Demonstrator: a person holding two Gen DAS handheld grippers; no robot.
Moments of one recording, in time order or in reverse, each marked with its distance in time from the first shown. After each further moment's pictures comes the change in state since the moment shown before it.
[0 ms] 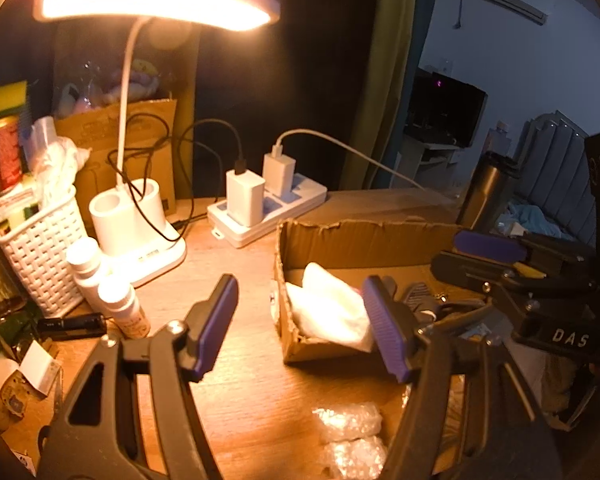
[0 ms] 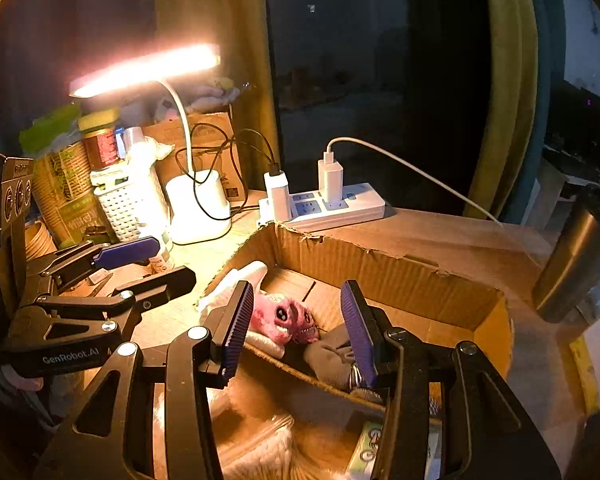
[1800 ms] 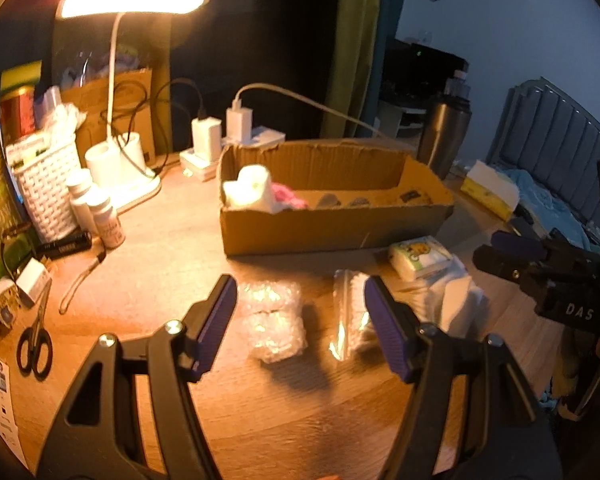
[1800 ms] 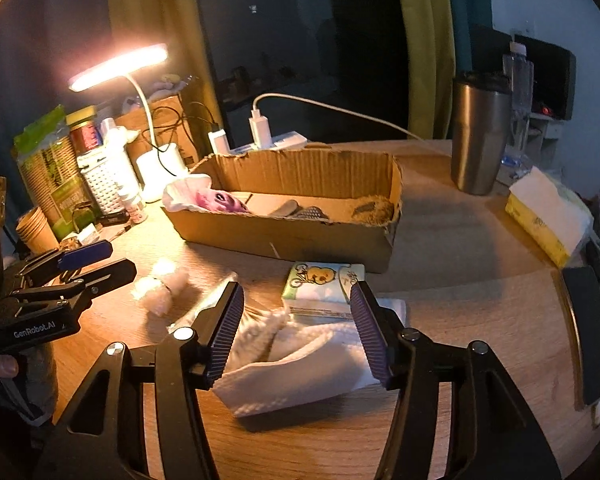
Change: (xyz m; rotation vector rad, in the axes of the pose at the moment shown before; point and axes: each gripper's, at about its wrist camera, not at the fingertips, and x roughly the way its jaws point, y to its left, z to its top) left arm -0.049 -0.062 -0.077 0.058 0.075 -0.009; right arm -0.083 -0.038 -0.113 0.188 0.014 -0.106
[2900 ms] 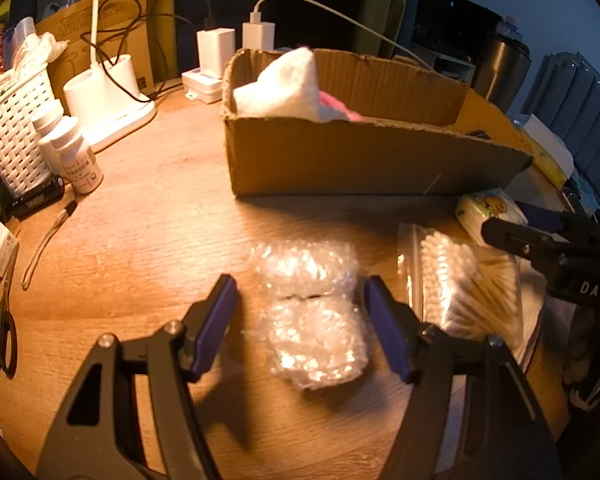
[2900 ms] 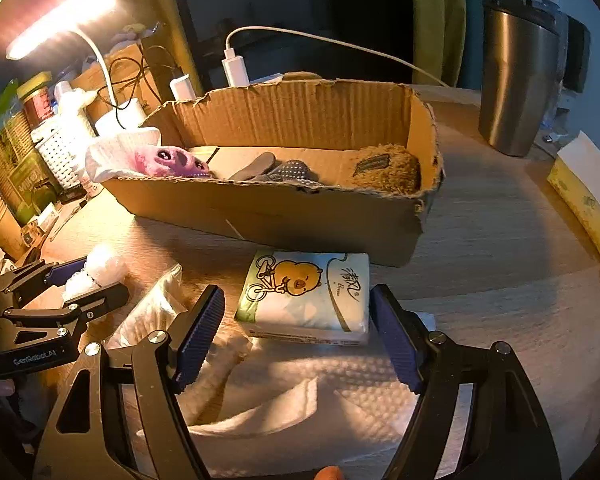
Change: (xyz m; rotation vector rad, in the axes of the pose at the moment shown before) left arm 0.082 0.020 -0.014 -0.040 0.229 0.070; right arm 0.088 -0.015 0.005 0.010 0.171 -0.015
